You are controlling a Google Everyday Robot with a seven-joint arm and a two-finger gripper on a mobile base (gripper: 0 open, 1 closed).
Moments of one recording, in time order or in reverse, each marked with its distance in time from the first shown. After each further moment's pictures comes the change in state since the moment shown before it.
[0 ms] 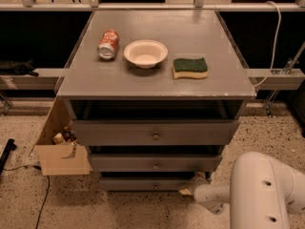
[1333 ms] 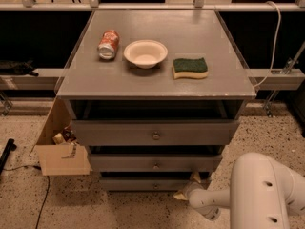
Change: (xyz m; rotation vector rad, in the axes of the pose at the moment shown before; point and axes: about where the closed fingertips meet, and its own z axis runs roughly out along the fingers) arm -0.006 0.034 -0.007 -0.041 -0.005 0.028
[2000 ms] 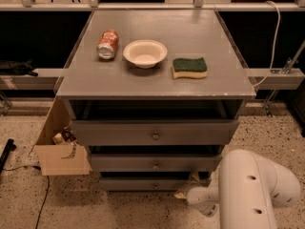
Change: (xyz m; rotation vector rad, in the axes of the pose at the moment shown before) arm 0.003 0.002 0.021 0.000 0.031 -0.039
